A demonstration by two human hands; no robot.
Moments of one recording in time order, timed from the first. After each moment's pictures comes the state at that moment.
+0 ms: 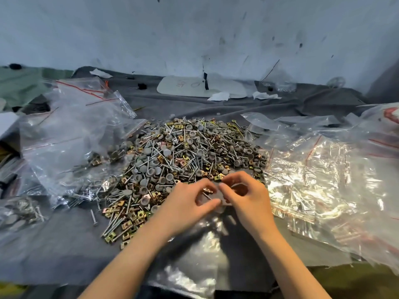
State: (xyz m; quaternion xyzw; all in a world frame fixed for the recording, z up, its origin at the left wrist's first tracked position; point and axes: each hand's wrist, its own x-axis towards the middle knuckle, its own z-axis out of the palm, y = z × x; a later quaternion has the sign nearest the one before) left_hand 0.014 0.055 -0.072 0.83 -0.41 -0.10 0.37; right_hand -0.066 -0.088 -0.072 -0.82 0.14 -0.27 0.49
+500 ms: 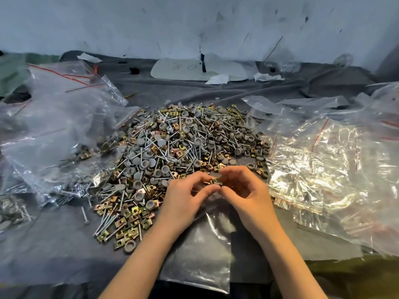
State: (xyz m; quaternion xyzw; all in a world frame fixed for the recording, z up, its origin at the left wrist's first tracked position) left_hand 0.014 0.044 -0.093 0.79 -0.36 -0.01 0.50; right_hand -0.068 -0.087 -0.091 -0.72 0.07 -0.24 0.65
